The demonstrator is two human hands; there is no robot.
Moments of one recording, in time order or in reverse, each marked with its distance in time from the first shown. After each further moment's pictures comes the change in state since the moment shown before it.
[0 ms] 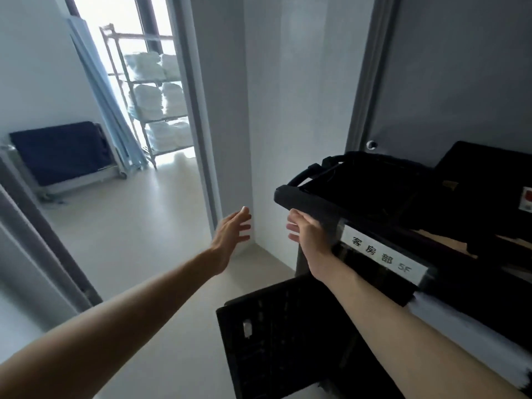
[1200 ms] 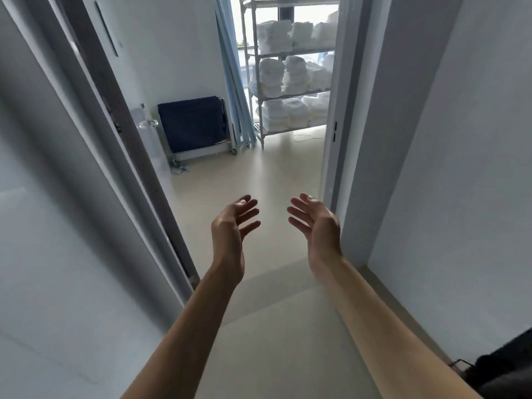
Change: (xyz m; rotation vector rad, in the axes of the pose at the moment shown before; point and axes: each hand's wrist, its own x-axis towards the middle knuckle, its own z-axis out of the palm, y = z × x) left_hand 0.208 0.001 -0.355 -0.352 0.677 0.153; right_hand 0.236 0.013 0.442 0.453 -0.287 0.117
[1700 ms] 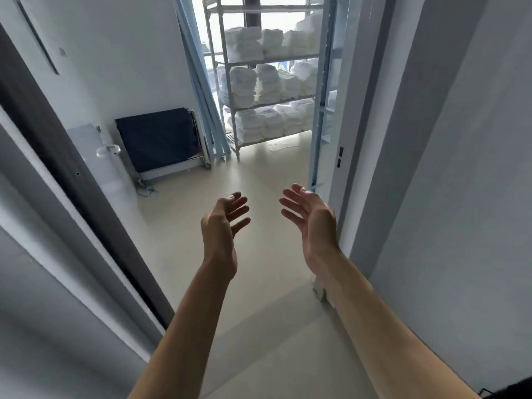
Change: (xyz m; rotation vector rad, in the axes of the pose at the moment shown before) left_hand 0.276 0.046 0.001 -0.027 -0.081 -0.046; right_hand 0.209 0.010 0.154 -0.033 0.066 -0.121
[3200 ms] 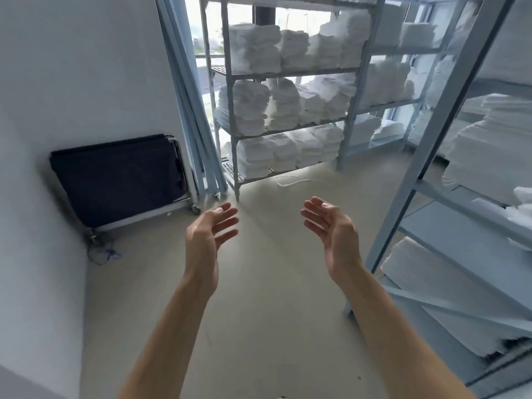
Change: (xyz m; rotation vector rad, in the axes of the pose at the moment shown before) left_hand 0.975 -0.025 0.099 0.012 -0.063 0.006; right_hand 0.917 0.163 0.299 0.019 0.036 -0.022
